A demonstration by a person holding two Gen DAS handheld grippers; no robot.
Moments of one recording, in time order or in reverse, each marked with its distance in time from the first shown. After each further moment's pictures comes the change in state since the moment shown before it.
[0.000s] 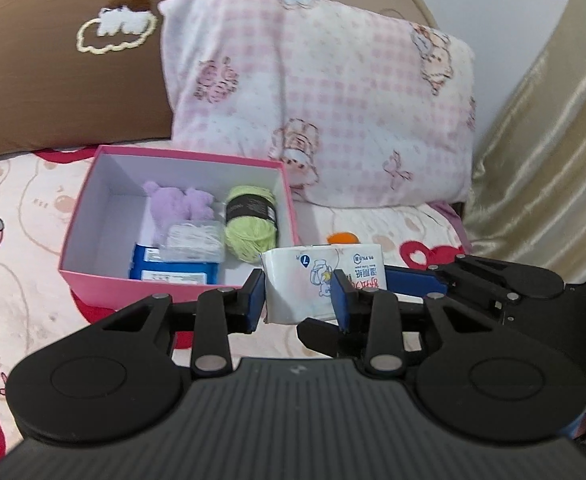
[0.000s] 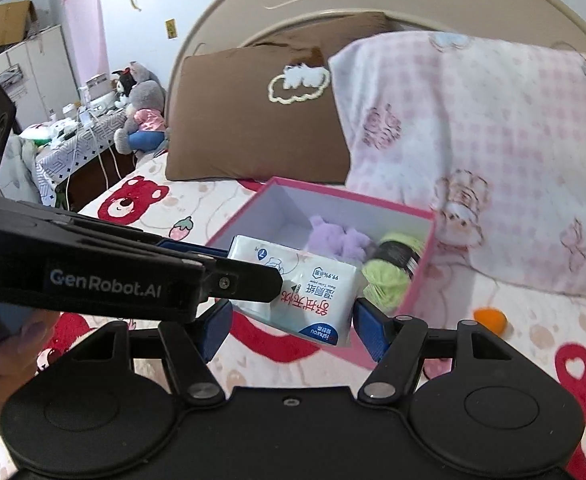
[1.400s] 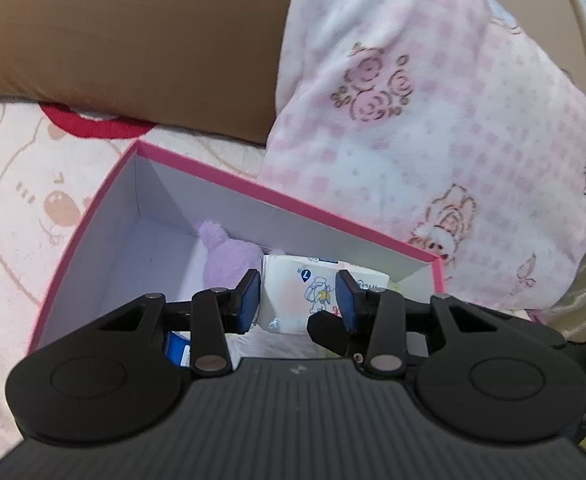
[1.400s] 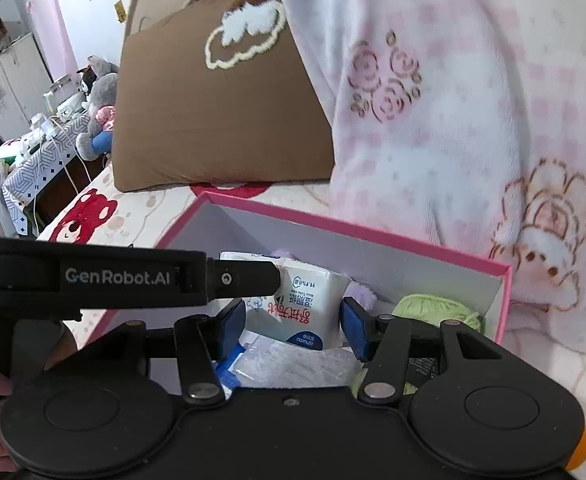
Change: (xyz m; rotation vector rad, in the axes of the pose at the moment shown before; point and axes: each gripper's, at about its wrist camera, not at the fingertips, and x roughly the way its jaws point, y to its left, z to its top) left arm 0.193 0.143 0.067 -0.276 -0.001 0.066; right arm 0.219 -0.081 0.067 0.100 0.084 0.070
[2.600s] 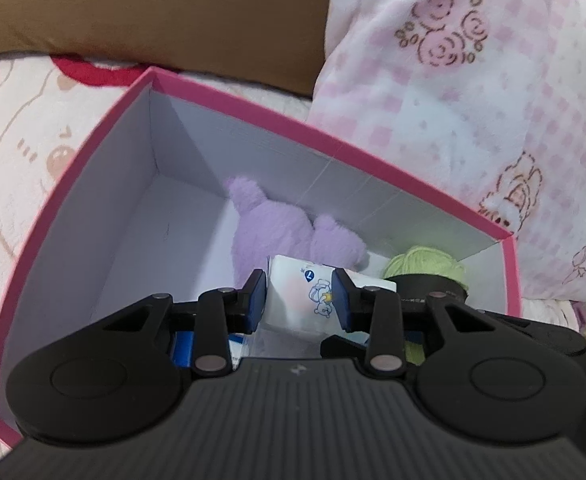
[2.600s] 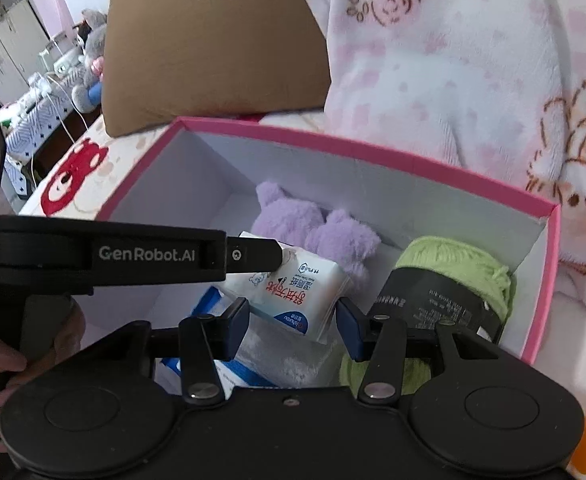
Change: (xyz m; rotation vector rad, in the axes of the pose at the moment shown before) left arm 0.050 0.023 -0.012 -0.033 0.101 0.095; right arm 0.042 -0.018 -0.018 -0.001 0.178 0.033
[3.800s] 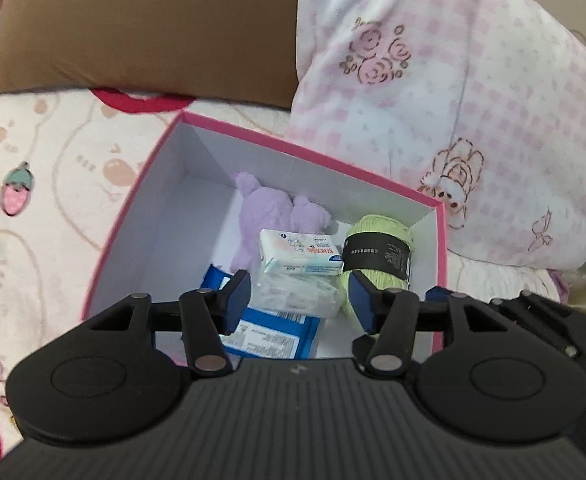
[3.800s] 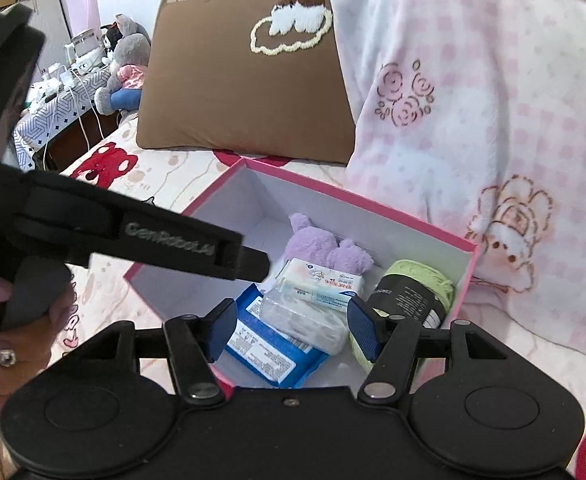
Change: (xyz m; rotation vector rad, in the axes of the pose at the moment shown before) left arm -0.118 -0.045 -0.015 0.055 0.007 0.080; right arm -0.115 0.062 -0.021 -0.132 -0.107 -0.102
